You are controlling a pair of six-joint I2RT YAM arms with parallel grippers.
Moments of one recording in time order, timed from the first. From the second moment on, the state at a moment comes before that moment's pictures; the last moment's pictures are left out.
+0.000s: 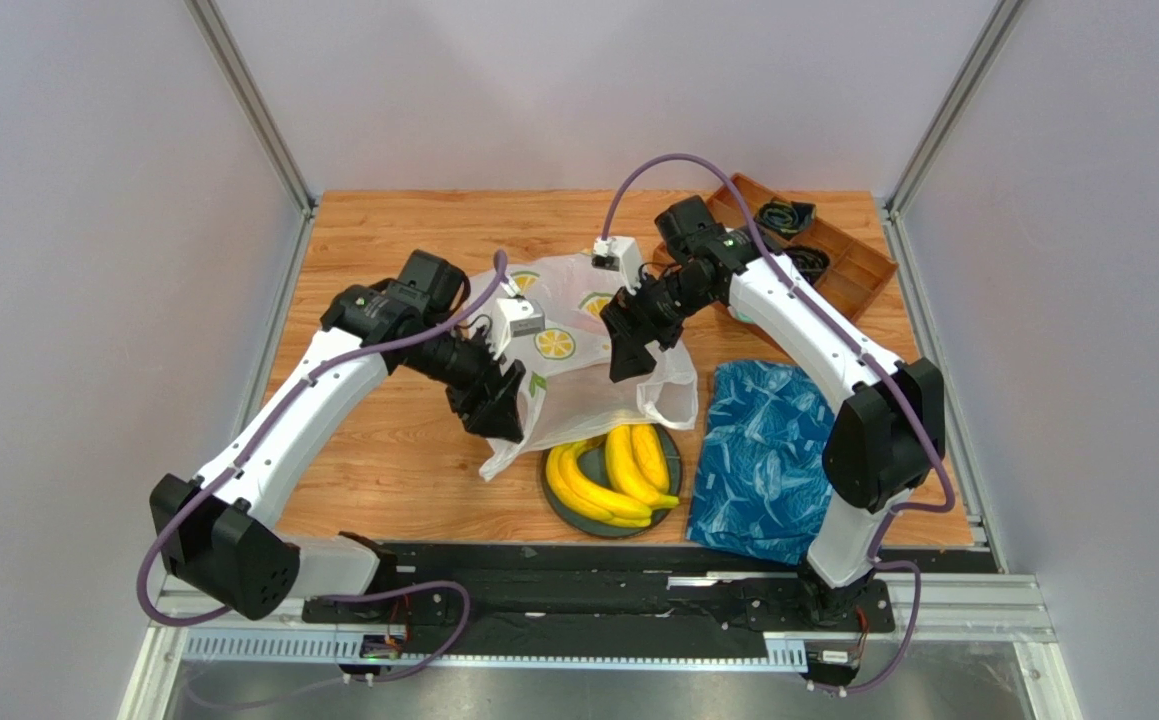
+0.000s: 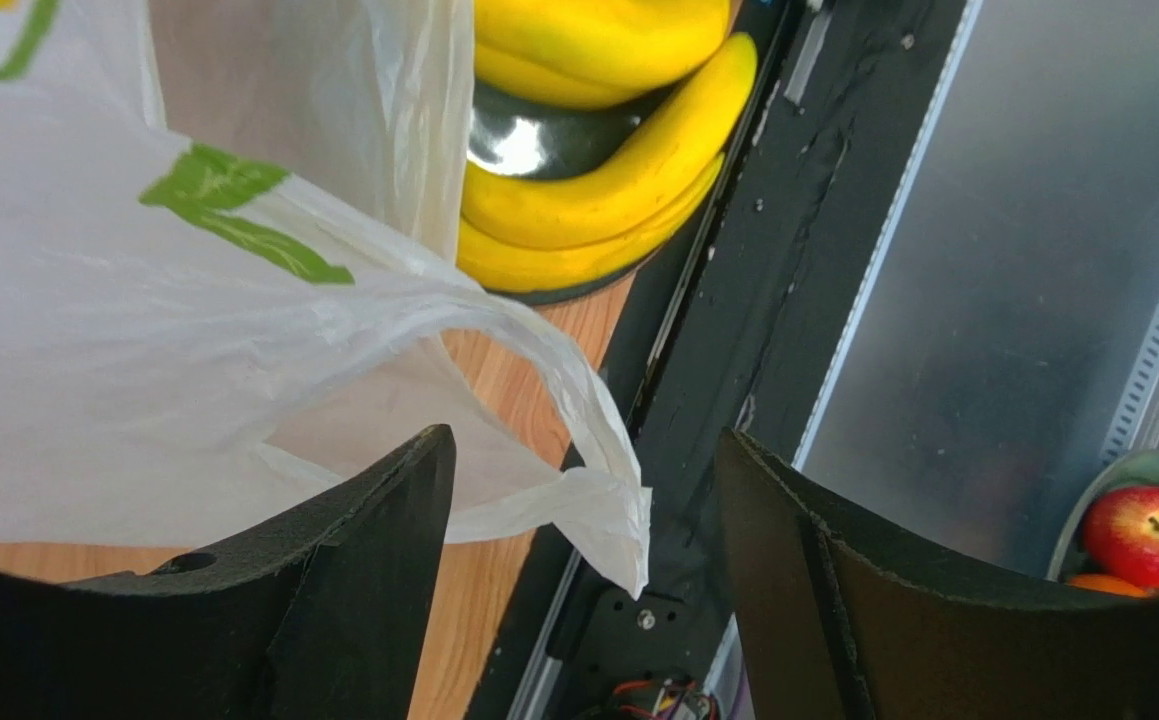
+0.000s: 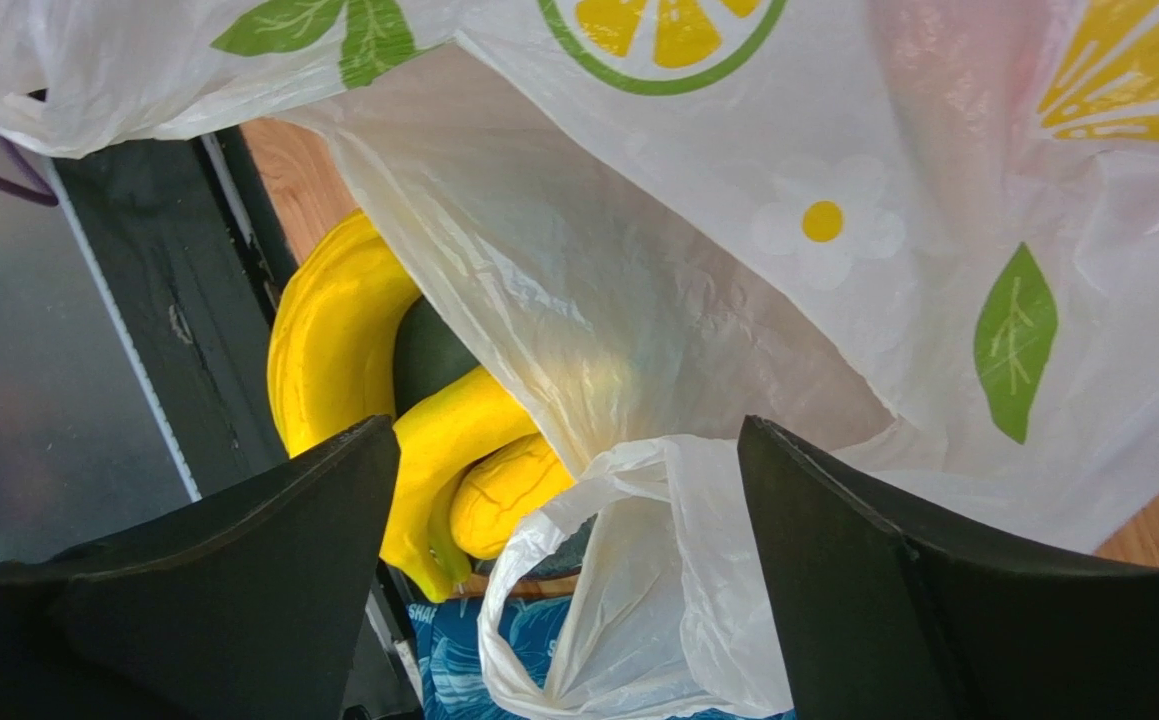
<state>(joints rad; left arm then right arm) -0.43 1.31 1.30 -1.15 0.75 0.44 0.50 1.77 1.66 -1.01 -0.64 -0.39</state>
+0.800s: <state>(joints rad) -0.57 1.43 1.28 -0.94 0.51 0.18 0.56 1.75 1.49 -0.95 -0.68 -0.44</state>
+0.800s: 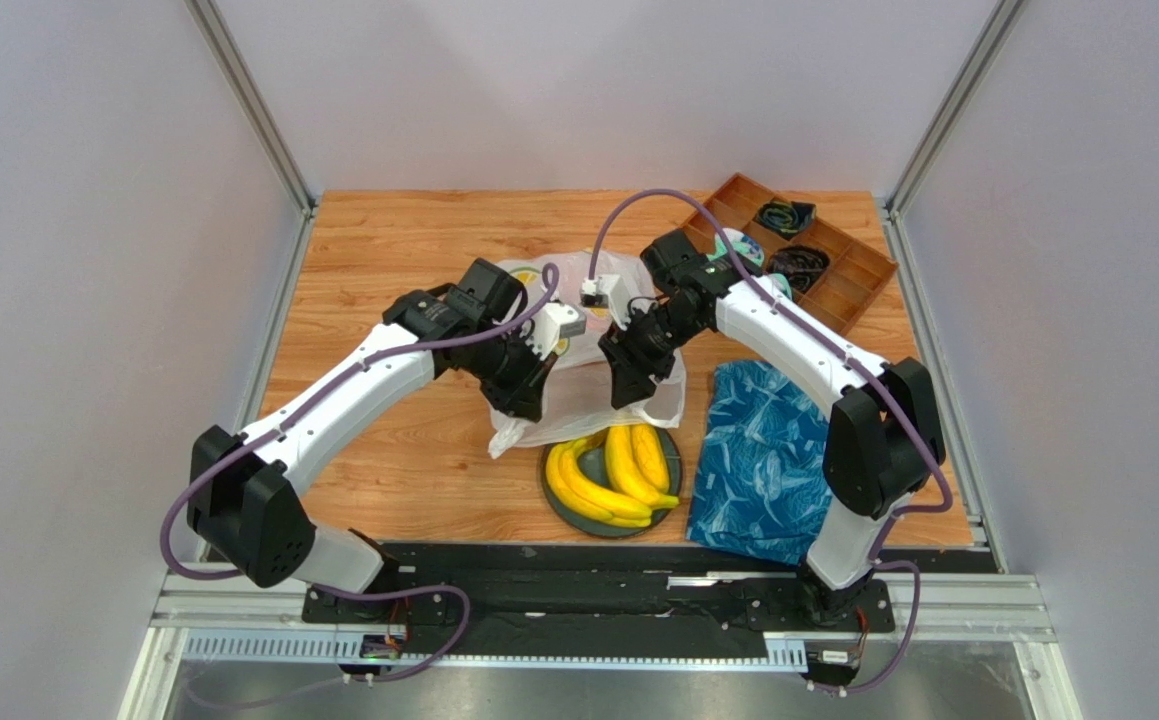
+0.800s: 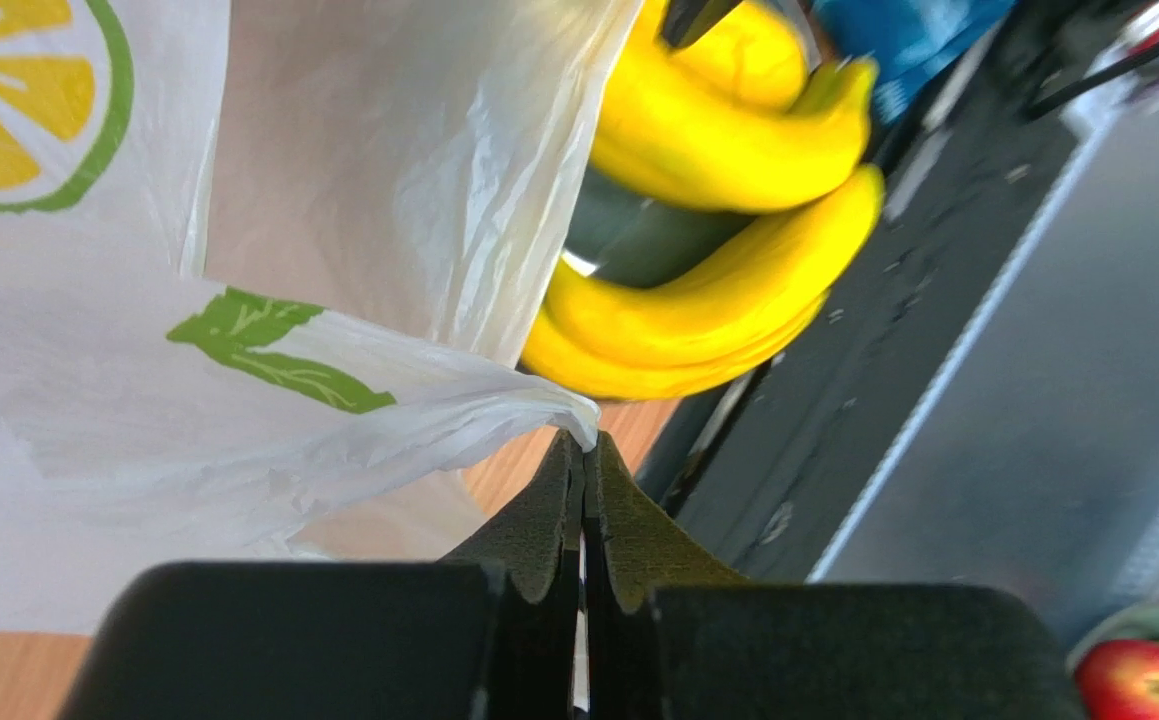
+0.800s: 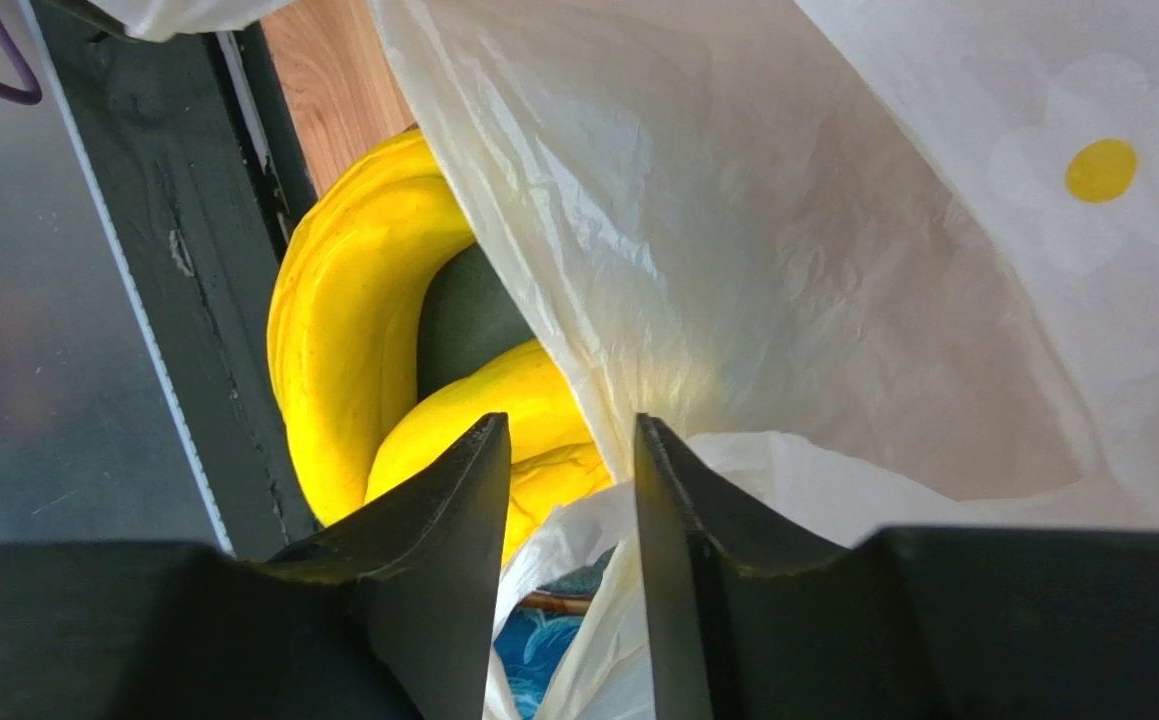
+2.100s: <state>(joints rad) -0.38 1.57 1.31 -0.49 1.28 -0.40 0.61 2.20 1.82 -0.56 -0.19 -0.27</state>
